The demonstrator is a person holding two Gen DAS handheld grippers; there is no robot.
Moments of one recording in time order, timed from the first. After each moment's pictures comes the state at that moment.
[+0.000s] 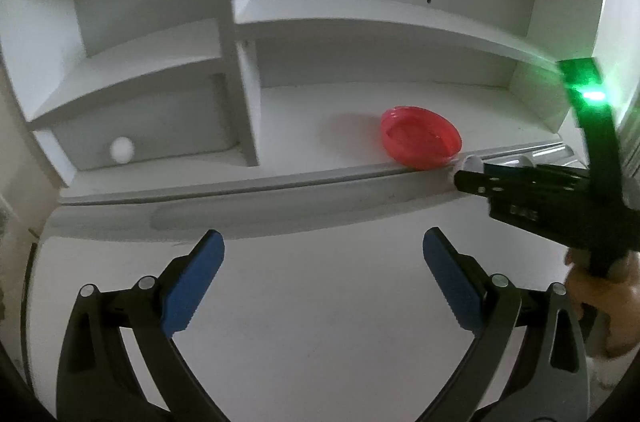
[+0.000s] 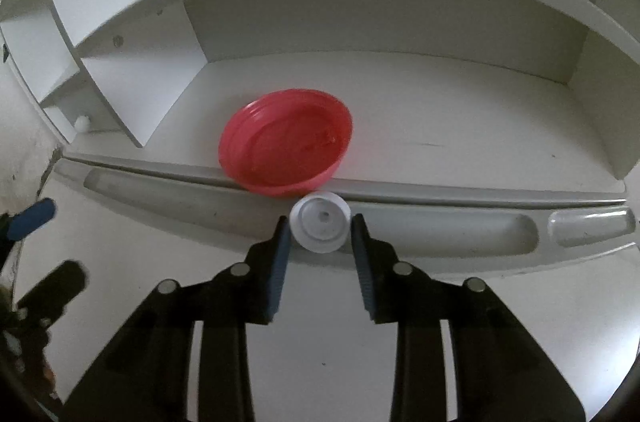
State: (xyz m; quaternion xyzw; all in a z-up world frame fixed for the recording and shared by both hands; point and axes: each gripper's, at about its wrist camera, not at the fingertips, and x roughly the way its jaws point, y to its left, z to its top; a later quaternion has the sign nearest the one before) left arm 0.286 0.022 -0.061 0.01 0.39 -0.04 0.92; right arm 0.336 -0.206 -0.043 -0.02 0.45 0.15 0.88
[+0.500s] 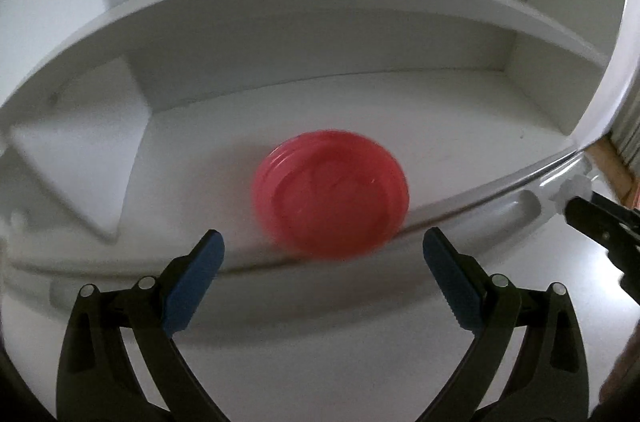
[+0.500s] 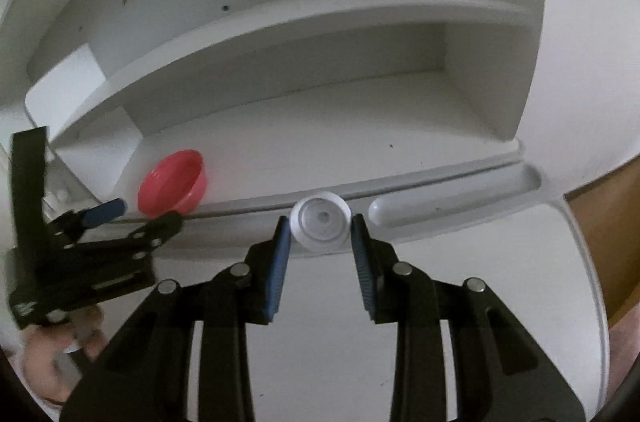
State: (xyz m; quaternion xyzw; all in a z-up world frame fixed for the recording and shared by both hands) left arm 0.383 -0.084 -0.091 0.05 0.43 -0.06 0.90; right arm 0.311 -0.329 -0.015 0.07 0.40 0.07 0.91
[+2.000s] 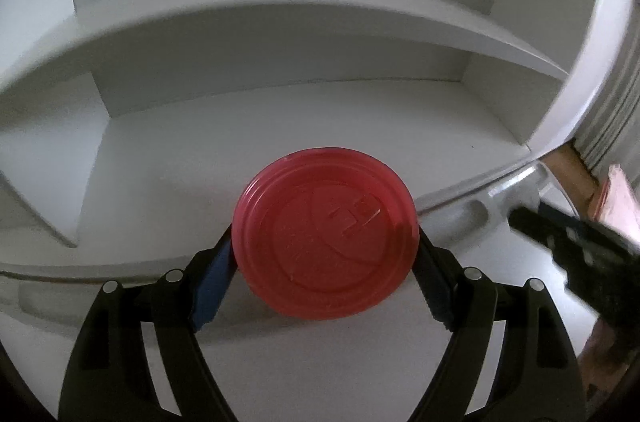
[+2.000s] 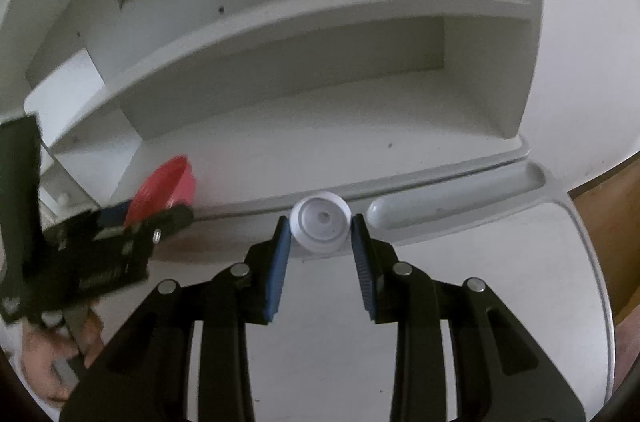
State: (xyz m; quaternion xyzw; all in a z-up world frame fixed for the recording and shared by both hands) left arm 0.348 -0.082 -0.075 0.01 0.42 -0.14 0.90; right arm 0.321 -0.305 -0.021 0.07 0.39 0.07 0.92
